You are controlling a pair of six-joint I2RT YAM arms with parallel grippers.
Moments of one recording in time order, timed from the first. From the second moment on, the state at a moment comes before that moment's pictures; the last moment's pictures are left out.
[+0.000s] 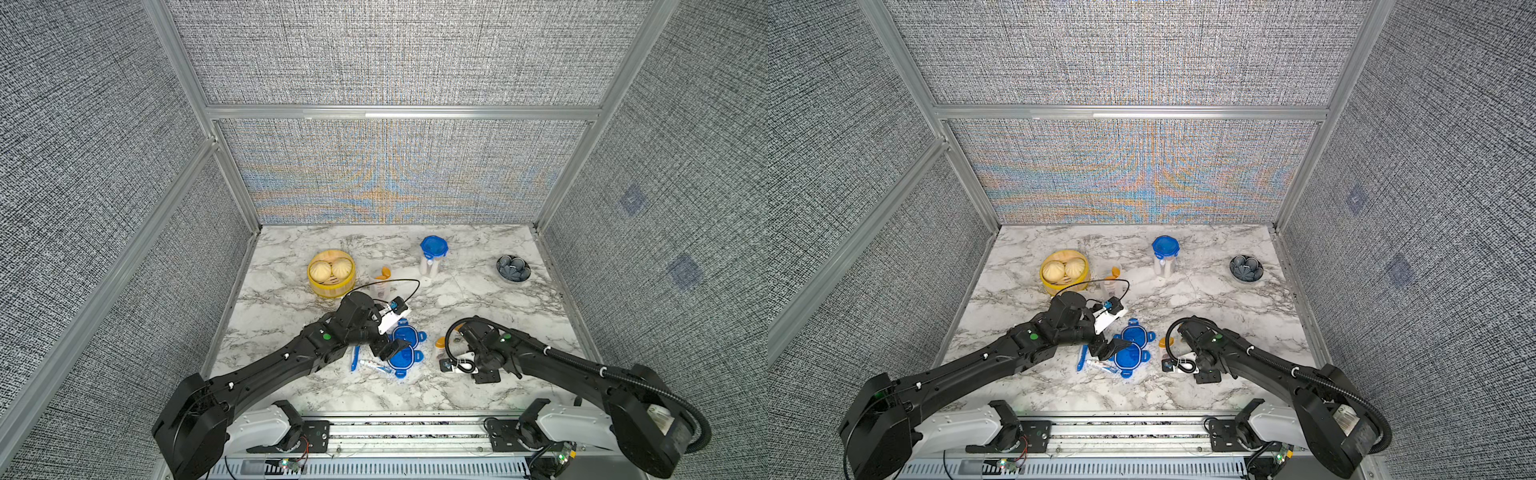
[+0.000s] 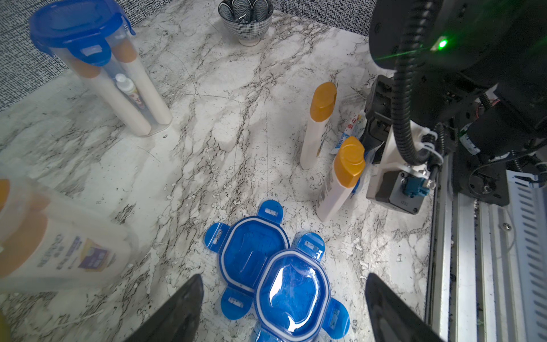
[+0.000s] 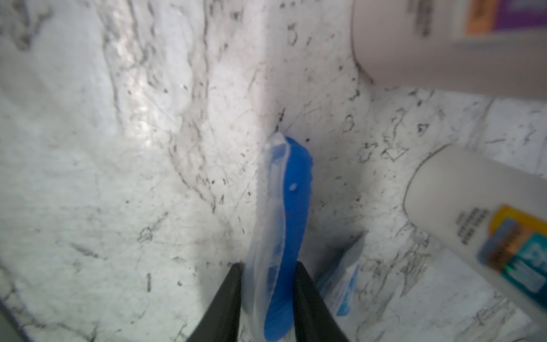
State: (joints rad) left arm -0.82 1.19 0.71 -0.16 0.34 0.19; right arm 0.67 1.23 0.56 -0.72 0.09 -1.01
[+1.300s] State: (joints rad) left arm -0.65 1.14 0.80 -0.05 0.20 0.04; right arm 0.39 1.13 1.08 -0.49 -0.37 -0.29
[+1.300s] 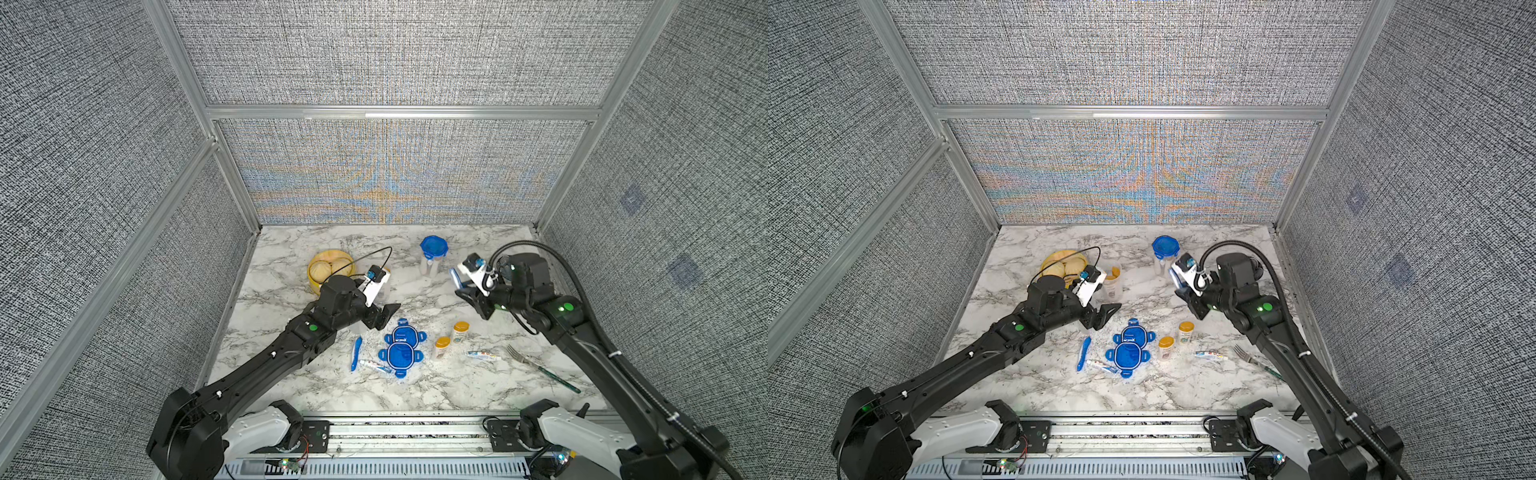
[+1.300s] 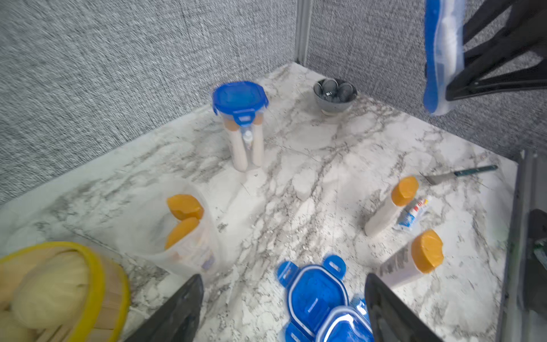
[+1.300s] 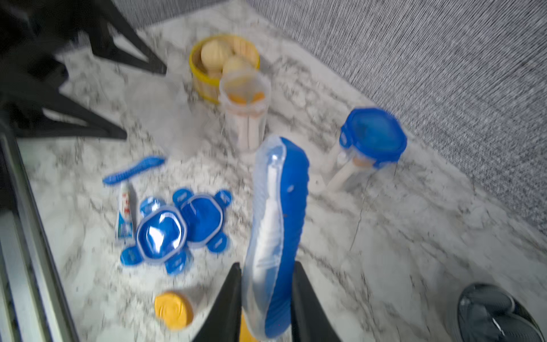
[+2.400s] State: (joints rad) left arm -0.40 1.06 0.77 -0.11 0.04 -0.12; right arm 0.60 1.97 1.37 0.34 -0.49 0.02
